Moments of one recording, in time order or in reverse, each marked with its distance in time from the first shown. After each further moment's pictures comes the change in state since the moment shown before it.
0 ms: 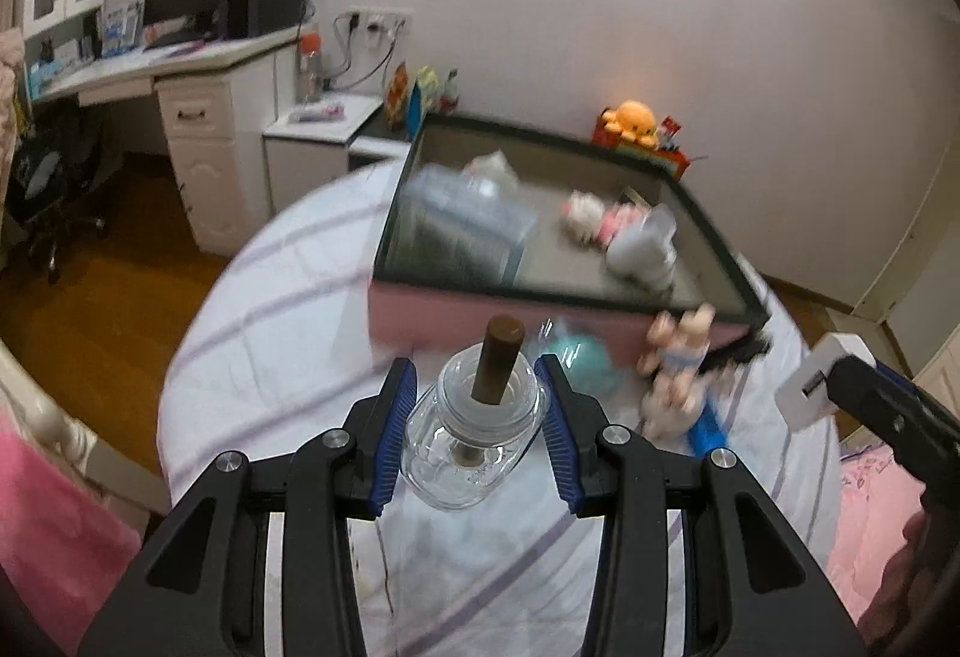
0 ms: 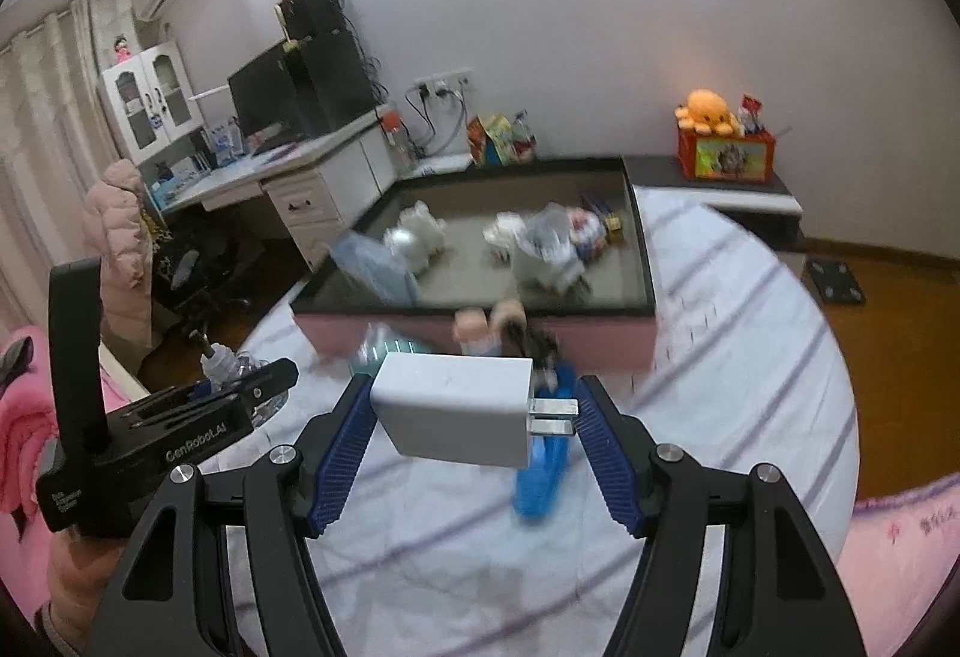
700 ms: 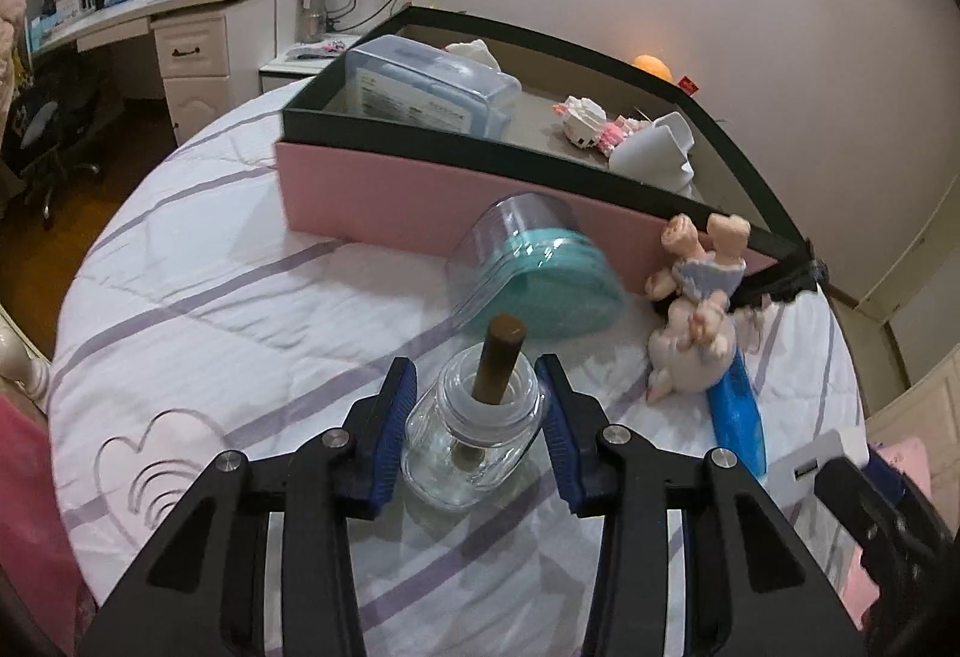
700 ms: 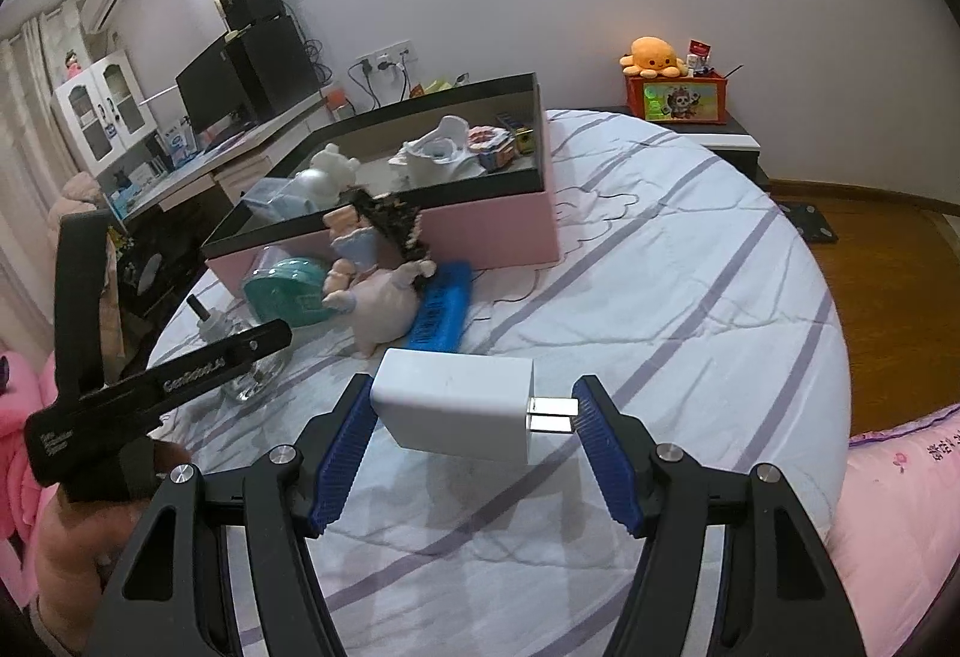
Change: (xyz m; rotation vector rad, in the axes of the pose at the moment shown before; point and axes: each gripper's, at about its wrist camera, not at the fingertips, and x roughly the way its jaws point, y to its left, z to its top) left arm 0.061 -0.027 -0.050 -0.059 0.119 0.021; right arm 0.015 -0.046 -0.069 0.096 0.076 -0.081
